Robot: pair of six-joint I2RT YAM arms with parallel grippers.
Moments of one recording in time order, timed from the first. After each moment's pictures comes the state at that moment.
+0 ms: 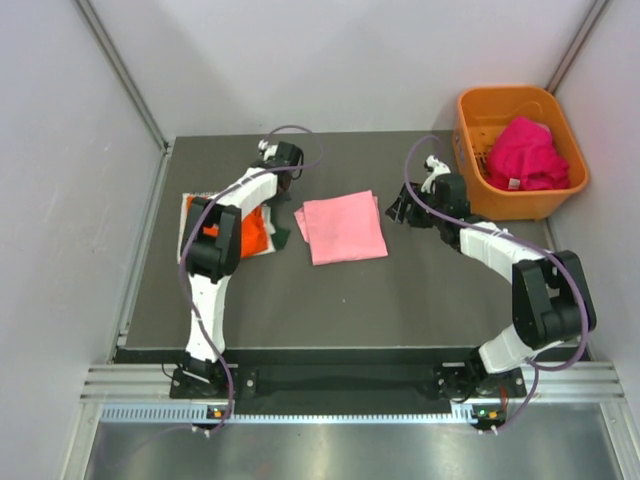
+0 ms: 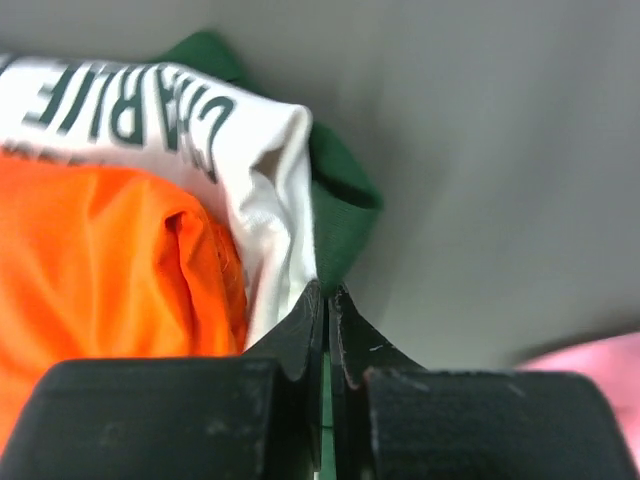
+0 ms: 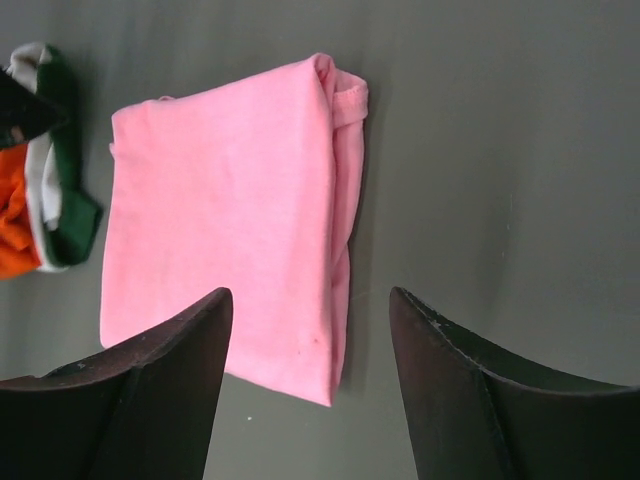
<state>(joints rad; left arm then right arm) -0.33 2.17 1.69 -0.63 -0.51 -0.40 0.26 1.54 0.89 0.09 -0.25 0.43</state>
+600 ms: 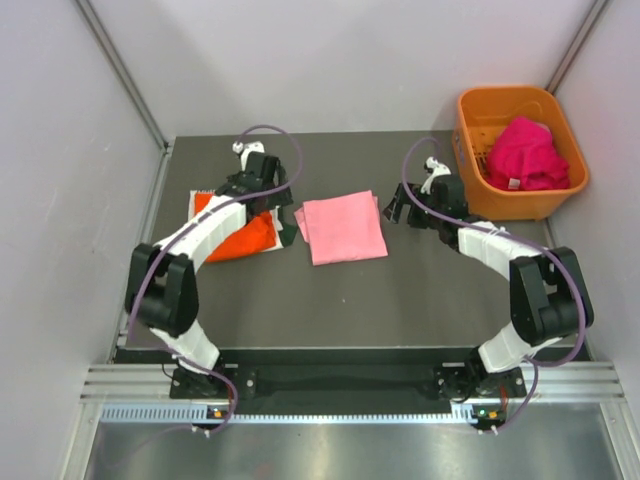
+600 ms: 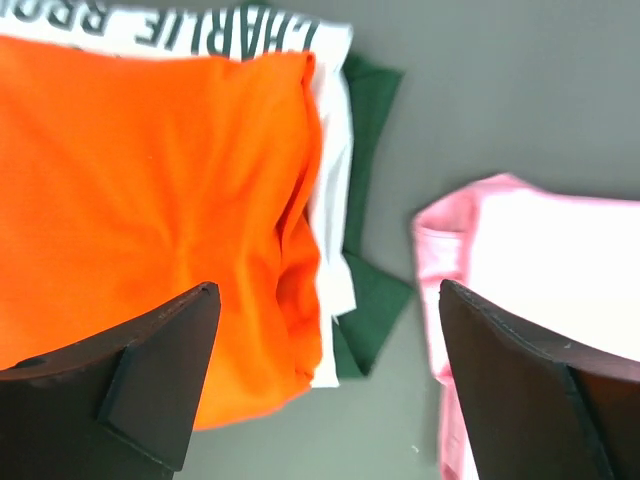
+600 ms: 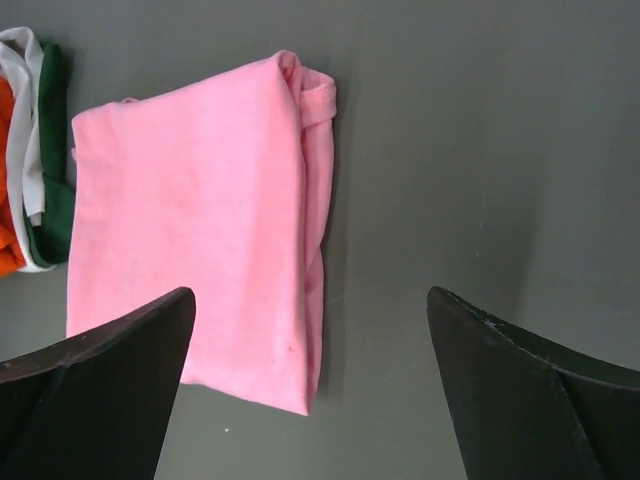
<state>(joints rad) -0.36 1.72 1.32 -0.41 -0.35 -0.48 0.26 1.57 0.89 0.10 -0.21 0.41</state>
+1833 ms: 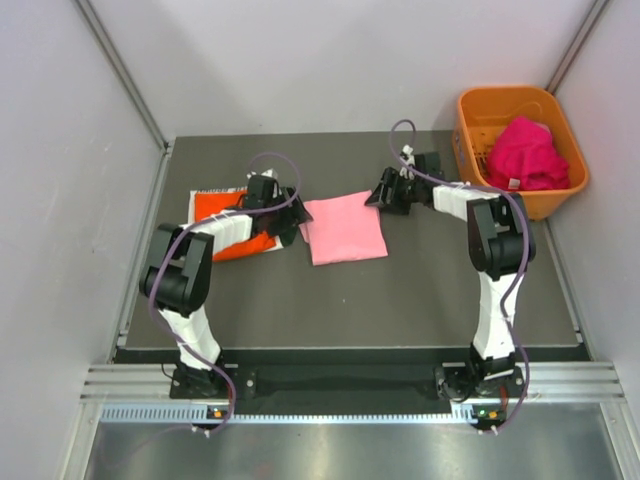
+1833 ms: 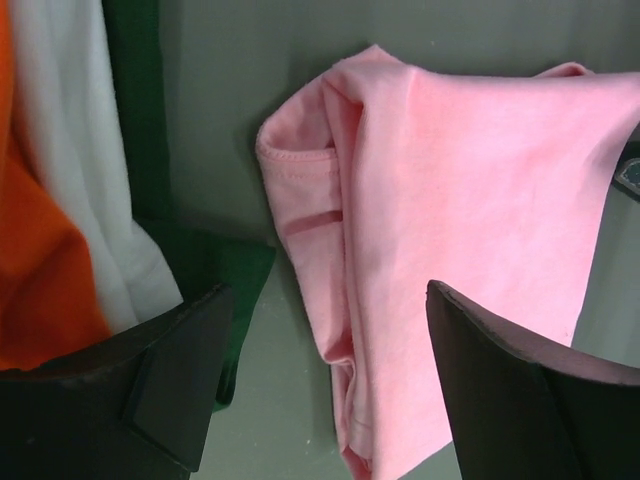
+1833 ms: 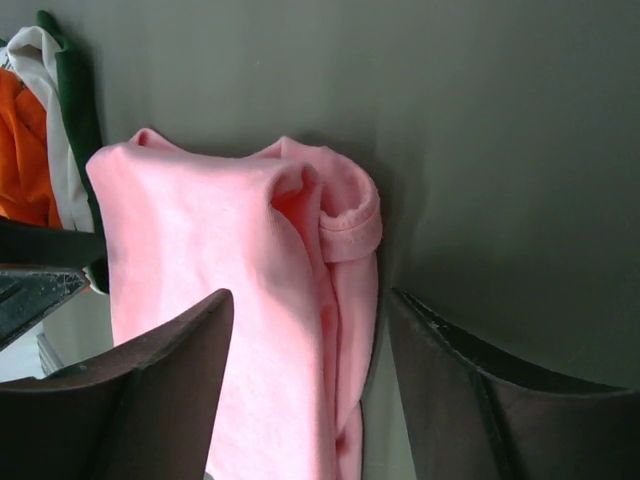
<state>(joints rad) -0.30 1.81 1.07 -0.02 0.19 -0.66 0.22 2.12 1.41 -0.08 -0.55 0.51</state>
